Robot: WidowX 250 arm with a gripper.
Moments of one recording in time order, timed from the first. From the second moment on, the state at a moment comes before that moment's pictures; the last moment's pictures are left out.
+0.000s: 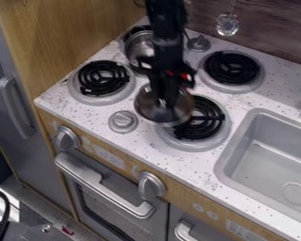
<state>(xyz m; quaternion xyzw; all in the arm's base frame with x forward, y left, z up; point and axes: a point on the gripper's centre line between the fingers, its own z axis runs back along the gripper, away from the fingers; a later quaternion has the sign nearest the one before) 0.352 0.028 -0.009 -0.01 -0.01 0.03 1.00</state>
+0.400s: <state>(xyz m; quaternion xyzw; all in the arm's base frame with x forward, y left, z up) 0.354 -0.011 -0.042 -0.02 0.01 0.00 1.00</state>
